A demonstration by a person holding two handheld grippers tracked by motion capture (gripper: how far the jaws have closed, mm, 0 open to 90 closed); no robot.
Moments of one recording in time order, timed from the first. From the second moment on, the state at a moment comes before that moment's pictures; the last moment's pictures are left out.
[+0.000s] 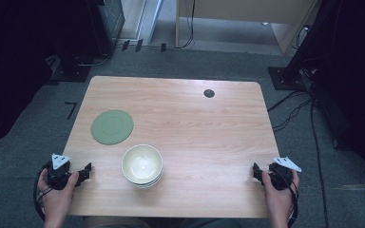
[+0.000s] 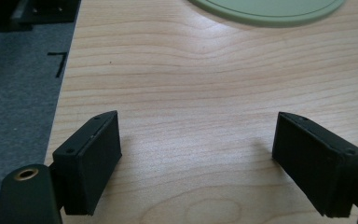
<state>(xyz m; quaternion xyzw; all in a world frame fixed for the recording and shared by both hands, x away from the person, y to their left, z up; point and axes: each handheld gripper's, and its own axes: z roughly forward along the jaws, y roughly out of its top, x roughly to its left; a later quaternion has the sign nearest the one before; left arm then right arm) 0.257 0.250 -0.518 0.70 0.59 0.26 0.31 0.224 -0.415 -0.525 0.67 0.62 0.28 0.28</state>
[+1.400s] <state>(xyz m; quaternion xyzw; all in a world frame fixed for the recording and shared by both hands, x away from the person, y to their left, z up) 0.252 0.222 -0.463 0.67 0.56 0.24 0.41 0.230 -0.402 -0.496 0.66 0.60 0.34 0.29</state>
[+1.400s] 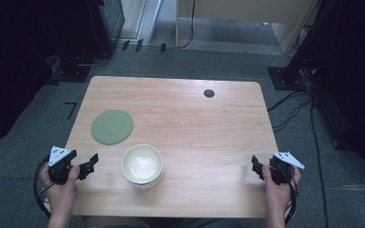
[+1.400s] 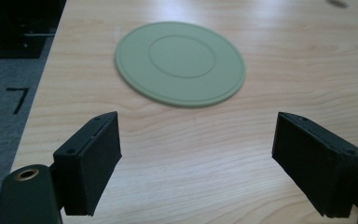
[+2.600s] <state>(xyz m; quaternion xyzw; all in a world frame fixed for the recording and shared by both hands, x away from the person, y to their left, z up) 0.256 0.150 -0.416 0.71 0.49 0.21 0.46 0.230 -0.243 -0.409 0.49 0.70 0.48 0.22</state>
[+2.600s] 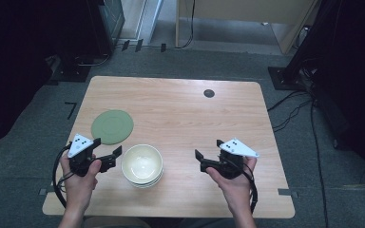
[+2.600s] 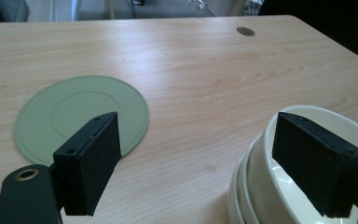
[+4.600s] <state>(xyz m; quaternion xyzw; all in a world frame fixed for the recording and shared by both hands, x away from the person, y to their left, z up) 0.247 0.112 -0.434 0.78 0.40 0.23 0.42 0.250 -0.106 -0.437 0.33 0.78 0.47 0.26</state>
